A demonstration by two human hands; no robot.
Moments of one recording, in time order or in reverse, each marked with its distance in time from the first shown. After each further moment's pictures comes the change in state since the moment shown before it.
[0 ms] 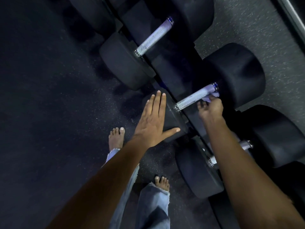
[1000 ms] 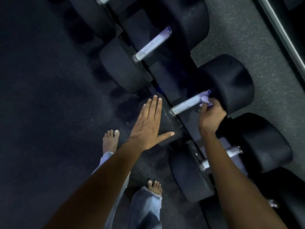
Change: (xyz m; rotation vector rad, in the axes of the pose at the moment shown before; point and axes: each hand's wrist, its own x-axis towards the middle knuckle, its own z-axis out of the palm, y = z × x) left_hand 0.000 0.001 -0.002 -0.008 -0.035 -0.007; right_hand -0.022 -0.002 -0.027 -1.117 0.119 -1.023
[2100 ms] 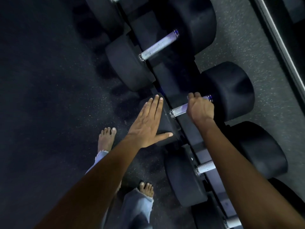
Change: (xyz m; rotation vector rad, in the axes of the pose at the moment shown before) left_hand -0.002 -0.001 0.005 -0.018 0.016 0.013; right_hand 0.019 -0.043 0.004 -0.906 -0.503 -0.664
